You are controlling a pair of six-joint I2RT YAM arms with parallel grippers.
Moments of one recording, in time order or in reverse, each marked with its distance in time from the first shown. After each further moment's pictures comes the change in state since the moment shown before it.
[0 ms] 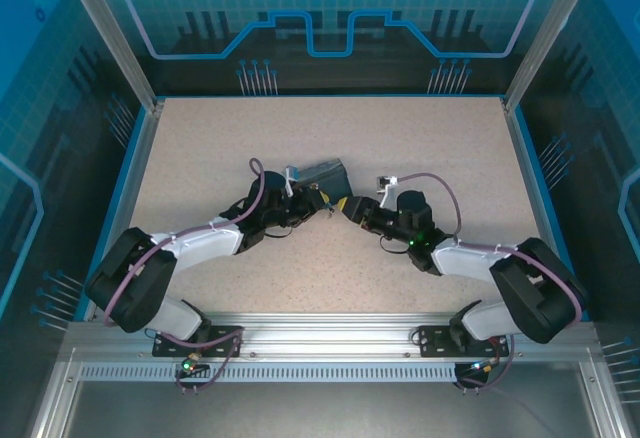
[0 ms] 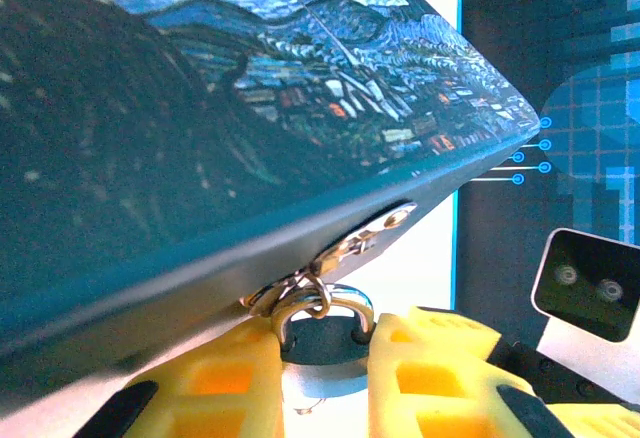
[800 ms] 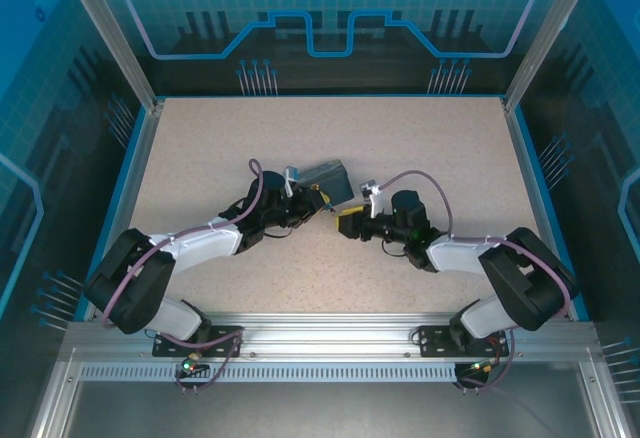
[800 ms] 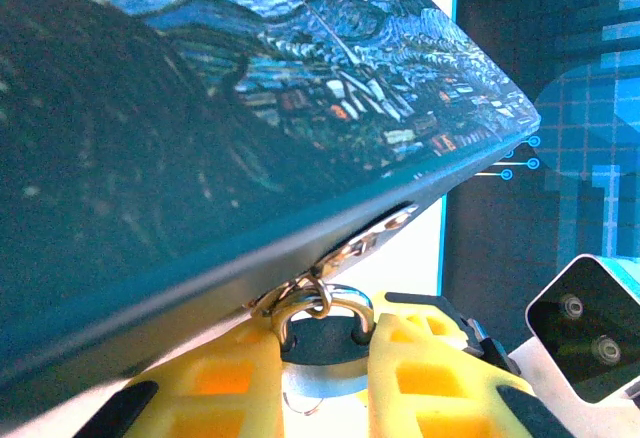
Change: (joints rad) left arm 0.000 -0.008 0.000 -0.007 0.023 -0.034; right arm -0.002 0.099 0.019 0.002 -0.125 -0.518
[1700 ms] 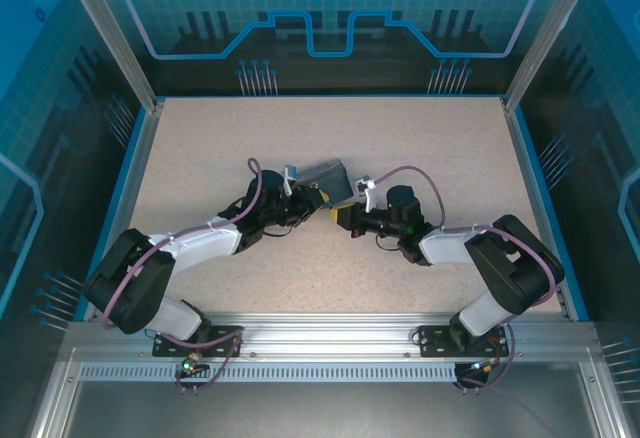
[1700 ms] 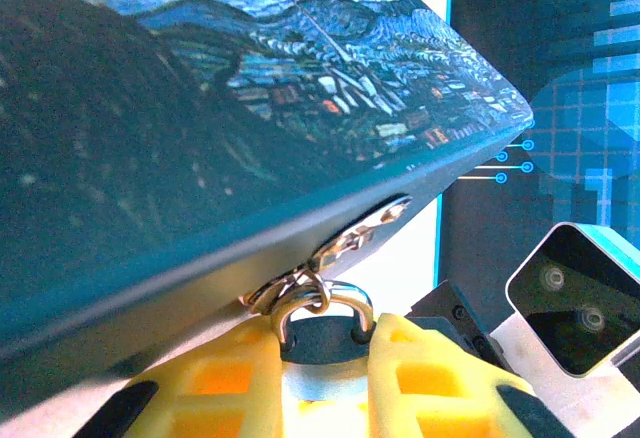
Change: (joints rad) left arm 0.008 0.000 0.000 0.011 0.006 -0.001; right arm 0.001 0.098 0.051 0.090 -0.052 0.080
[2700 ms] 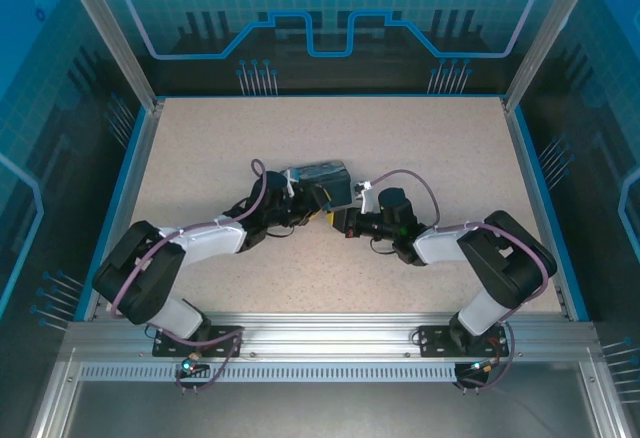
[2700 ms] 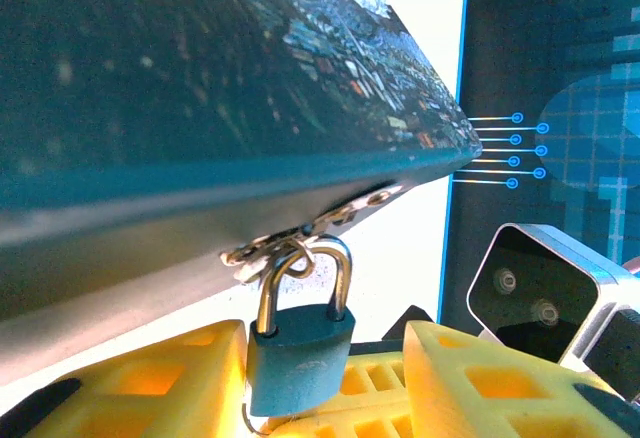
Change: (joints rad) left arm 0.000 0.066 -0.001 0.043 -0.001 -0.023; right arm 0.039 0.047 0.017 -0.047 0.056 0.200
